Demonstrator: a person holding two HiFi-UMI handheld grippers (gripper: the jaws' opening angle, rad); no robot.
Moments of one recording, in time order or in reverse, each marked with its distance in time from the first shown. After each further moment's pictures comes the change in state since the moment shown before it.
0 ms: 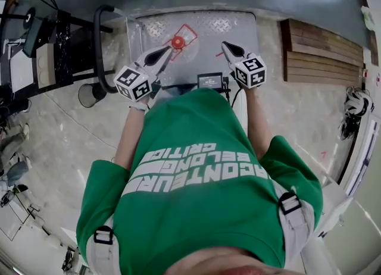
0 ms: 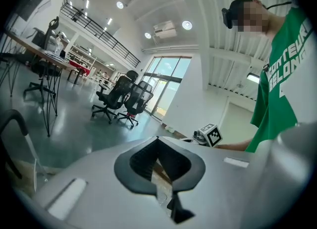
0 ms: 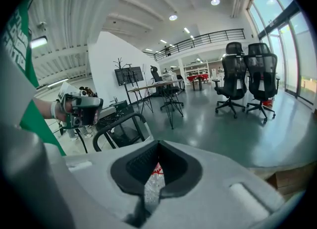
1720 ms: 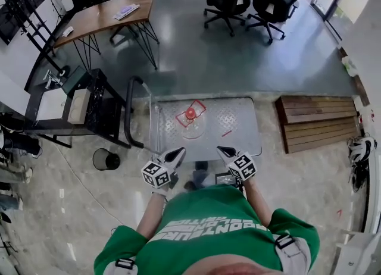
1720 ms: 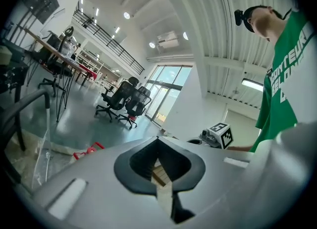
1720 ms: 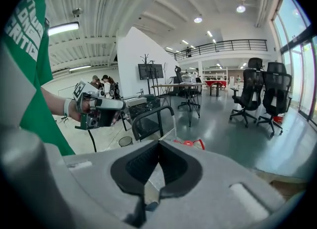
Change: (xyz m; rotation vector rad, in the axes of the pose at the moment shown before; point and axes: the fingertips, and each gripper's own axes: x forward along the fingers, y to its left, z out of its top) left arm -0.138 -0.129 -0.119 -0.057 -0.090 0.033; right arm -0.113 0.199 -0.099 -0.204 0.018 0.105
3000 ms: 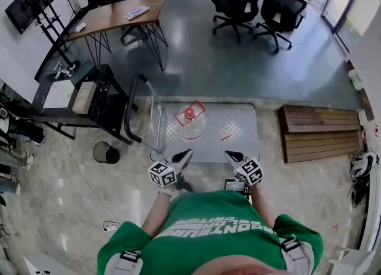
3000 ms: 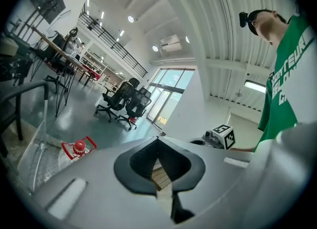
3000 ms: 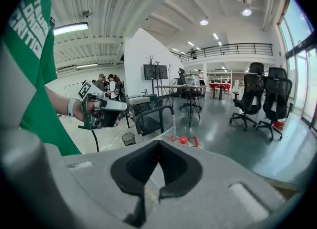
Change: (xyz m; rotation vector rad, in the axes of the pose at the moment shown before) left arm 0.037 -0.060 -0.032 -0.036 -0.047 0.026; right arm -0.076 -0.024 -0.031 -0.059 -0.007 0.030
